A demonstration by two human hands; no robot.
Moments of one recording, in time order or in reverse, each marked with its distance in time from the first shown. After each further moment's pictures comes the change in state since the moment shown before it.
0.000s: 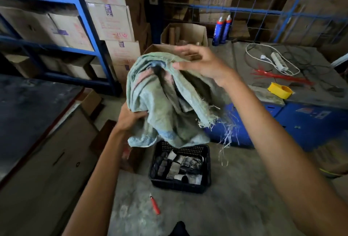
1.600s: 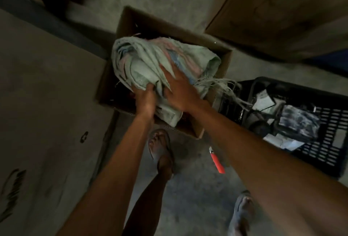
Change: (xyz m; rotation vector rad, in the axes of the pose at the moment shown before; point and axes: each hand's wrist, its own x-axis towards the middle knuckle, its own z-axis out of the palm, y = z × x) left_hand 0.306 -0.709 -0.276 -0.049 0.348 -0.976; right_hand 0.284 0.620 0.758 -0.356 -0.537 0.429
